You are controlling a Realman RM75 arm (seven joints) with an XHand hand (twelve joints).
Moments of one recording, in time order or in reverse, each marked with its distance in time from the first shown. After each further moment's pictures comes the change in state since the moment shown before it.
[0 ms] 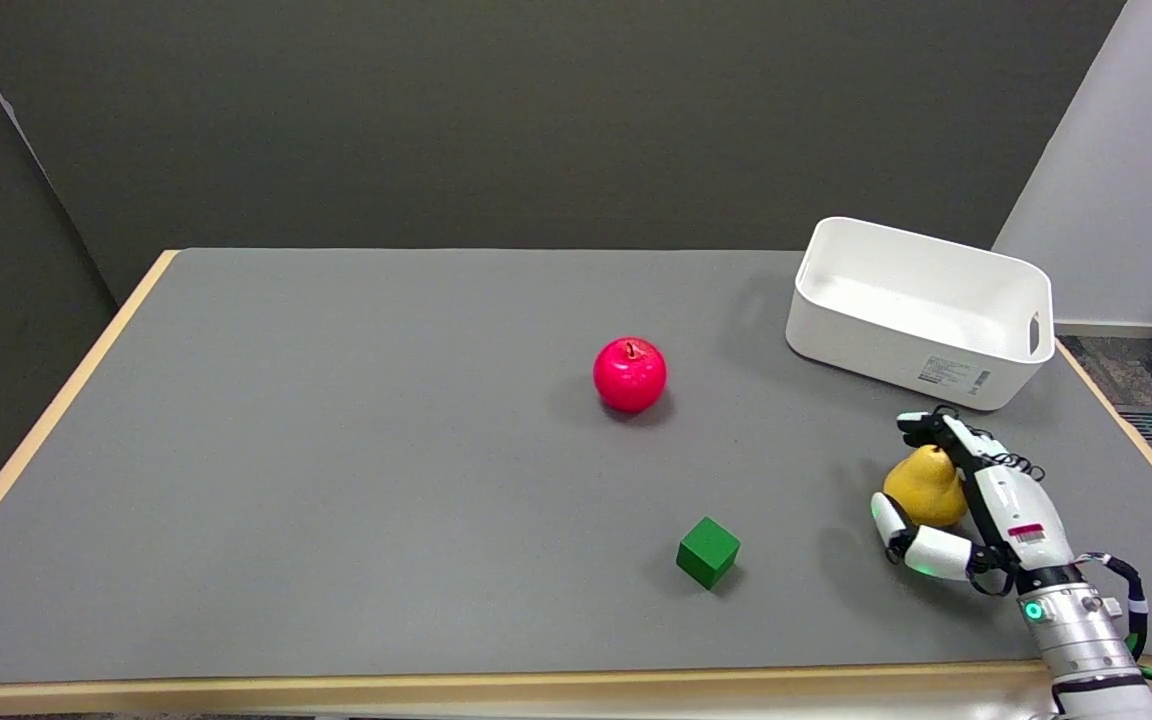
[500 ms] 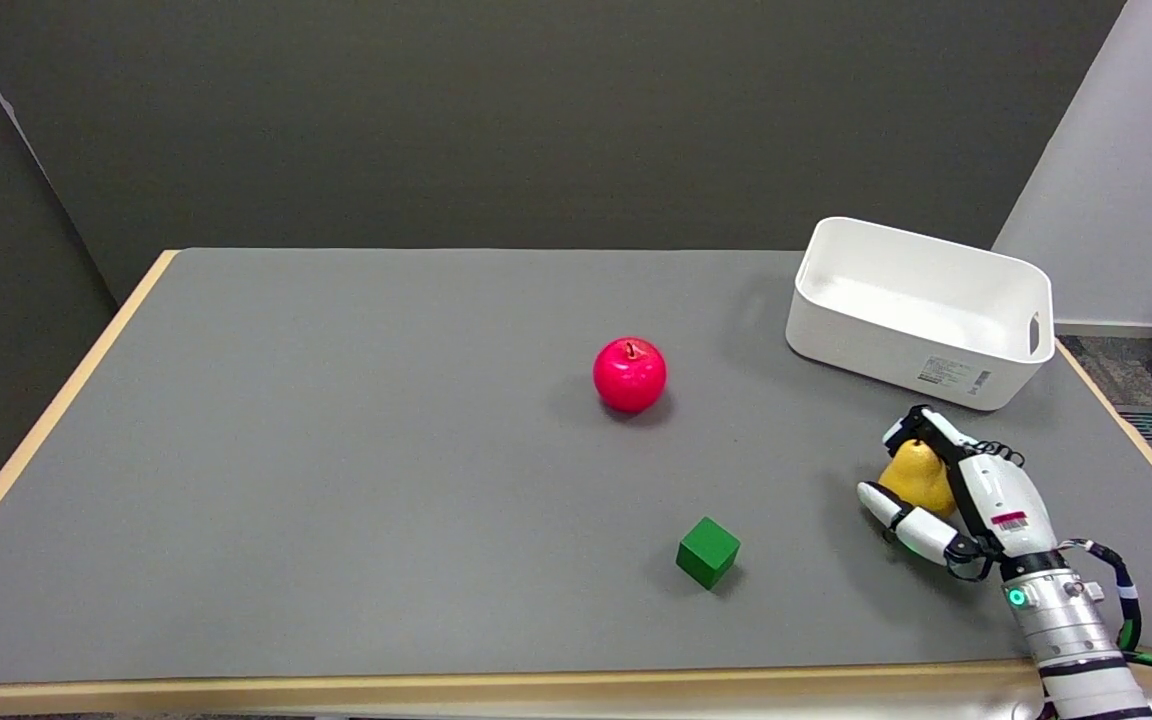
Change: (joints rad) arm 0.041 -0.004 -0.001 -0.017 -0.028 -0.018 -0.019
